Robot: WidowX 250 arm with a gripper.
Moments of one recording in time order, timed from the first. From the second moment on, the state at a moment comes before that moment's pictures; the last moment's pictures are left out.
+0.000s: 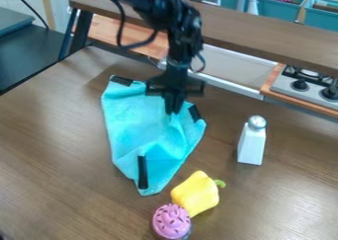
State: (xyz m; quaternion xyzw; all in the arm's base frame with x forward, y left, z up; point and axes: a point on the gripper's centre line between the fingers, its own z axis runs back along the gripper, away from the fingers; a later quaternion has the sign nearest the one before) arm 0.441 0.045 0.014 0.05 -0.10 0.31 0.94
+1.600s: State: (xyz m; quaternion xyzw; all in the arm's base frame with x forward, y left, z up) arm 0.295 0.213 0.059 -0.05 -0.10 0.34 0.93
